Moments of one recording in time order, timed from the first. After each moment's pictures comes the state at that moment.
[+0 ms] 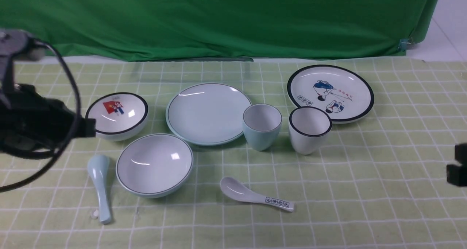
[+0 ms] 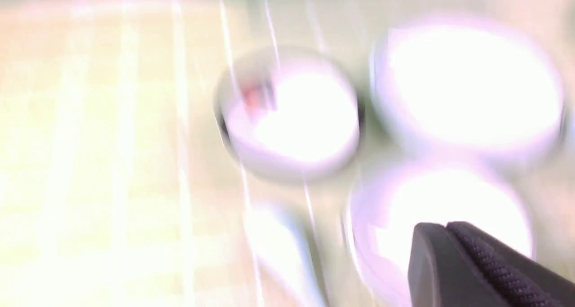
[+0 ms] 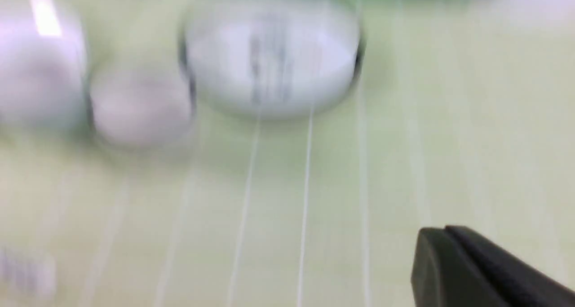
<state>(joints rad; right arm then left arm) 0.13 0.95 -0.61 0.05 0.37 -0.05 -0.07 1.13 -0.82 -0.18 0.56 0.12</state>
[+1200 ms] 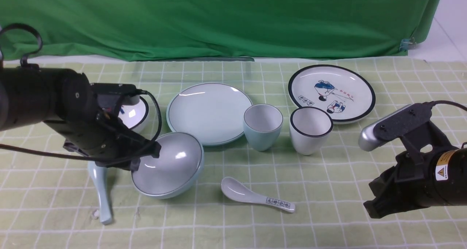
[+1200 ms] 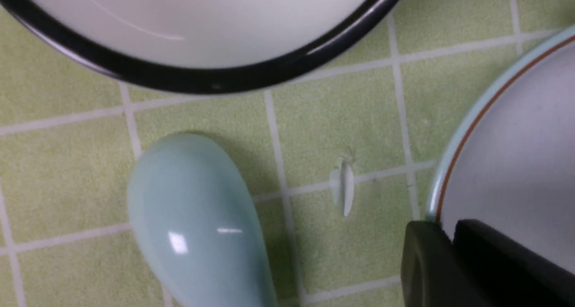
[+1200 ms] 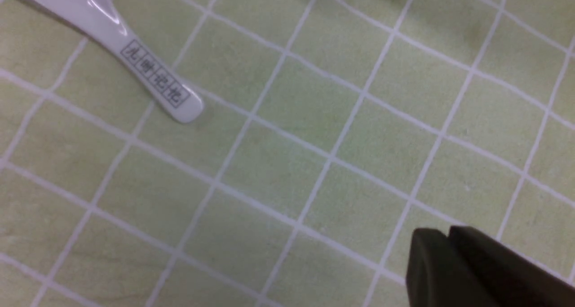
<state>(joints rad) 0.43 1.27 -0.71 0.06 0.43 -0.13 -0.16 1.70 -1.02 -0.18 0.59 0.06</state>
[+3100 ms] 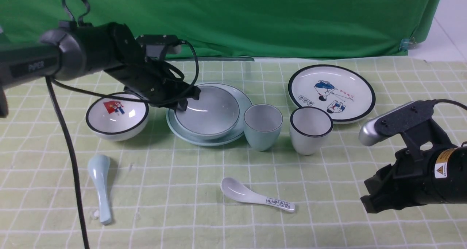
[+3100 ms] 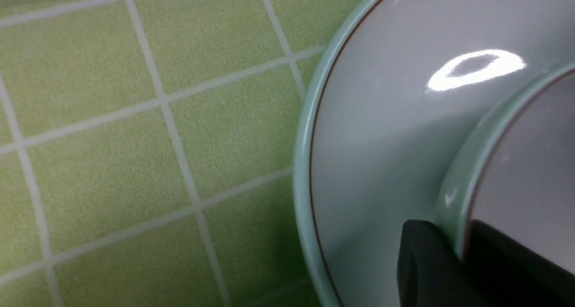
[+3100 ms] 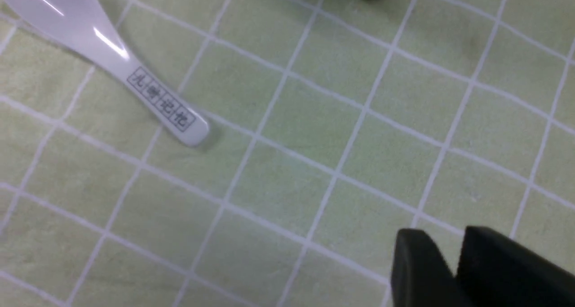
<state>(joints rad) 0.43 1.27 -0.72 0.10 0.41 -0.11 -0.16 2.09 -1.56 -0.43 0.58 0.37</state>
